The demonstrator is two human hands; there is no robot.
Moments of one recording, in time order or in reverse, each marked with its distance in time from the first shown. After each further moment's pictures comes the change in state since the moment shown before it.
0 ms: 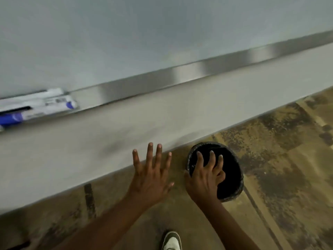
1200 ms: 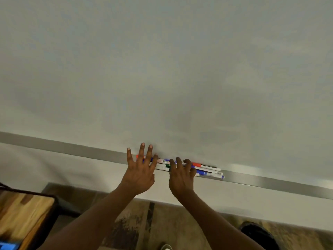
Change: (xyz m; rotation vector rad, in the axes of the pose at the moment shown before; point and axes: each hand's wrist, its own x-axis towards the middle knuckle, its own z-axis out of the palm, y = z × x) left_hand -0.296 -0.339 -0.255 0.143 -0.045 -0.596; right_hand -0.182 -0.446 -0.244 -0.150 -0.061 -0.813
